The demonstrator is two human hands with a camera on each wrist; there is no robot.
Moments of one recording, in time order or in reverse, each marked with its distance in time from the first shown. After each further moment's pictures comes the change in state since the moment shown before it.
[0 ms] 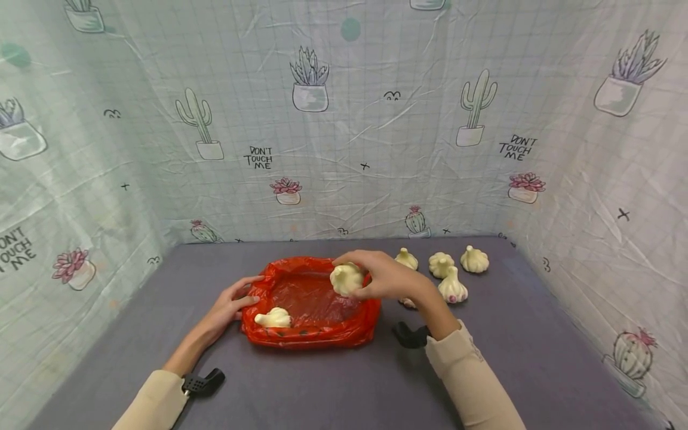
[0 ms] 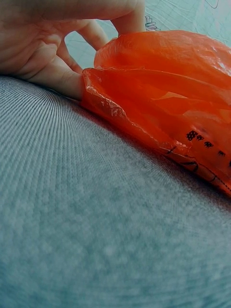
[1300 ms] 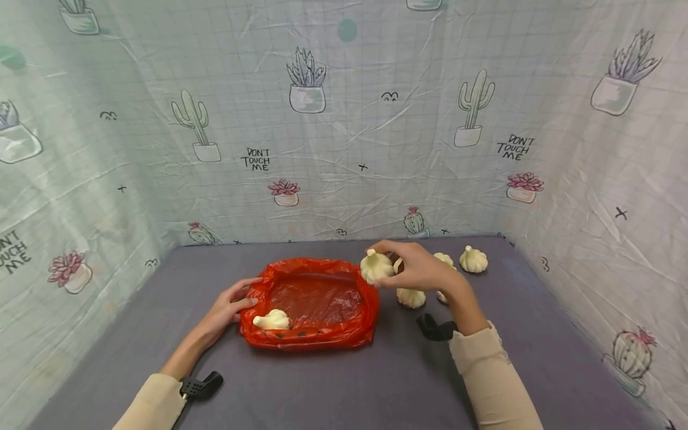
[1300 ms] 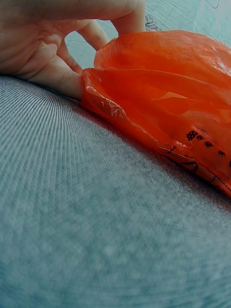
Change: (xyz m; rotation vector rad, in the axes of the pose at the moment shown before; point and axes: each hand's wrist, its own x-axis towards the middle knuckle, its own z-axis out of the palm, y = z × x) left_hand 0.000 0.000 0.001 0.029 0.016 -0.012; right_hand -0.034 0.028 -0.036 -0.035 0.098 0.135
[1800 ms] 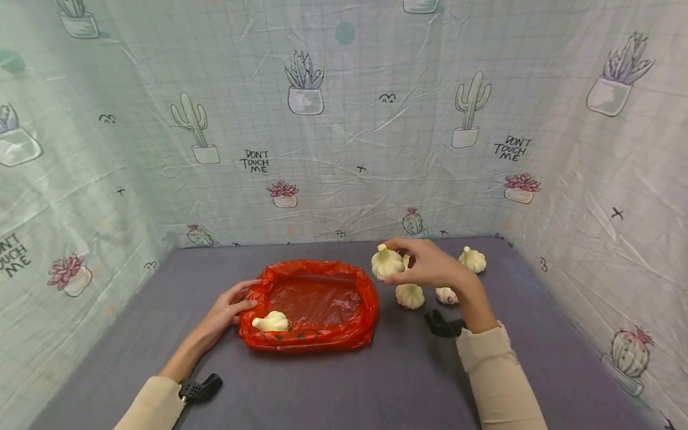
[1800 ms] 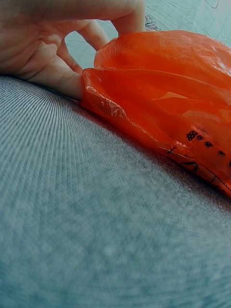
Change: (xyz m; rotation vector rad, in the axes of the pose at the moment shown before) left_hand -0.003 0.001 0.001 -0.015 -0.015 0.009; right_hand -0.015 0.005 -0.016 -0.028 0.060 0.046
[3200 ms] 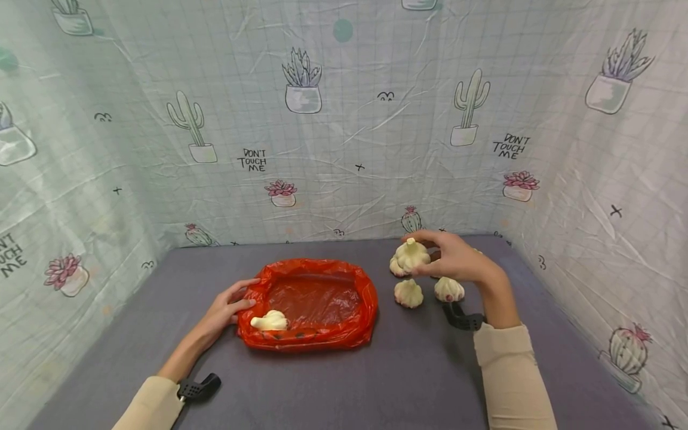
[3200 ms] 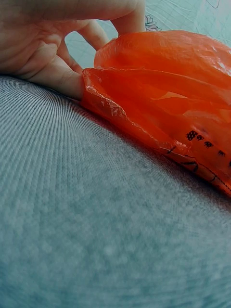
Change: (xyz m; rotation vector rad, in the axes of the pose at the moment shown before) left_hand 0.002 -0.002 -0.001 -0.013 -0.017 0.017; right_hand -0.019 0.024 -0.028 0.082 0.010 0.014
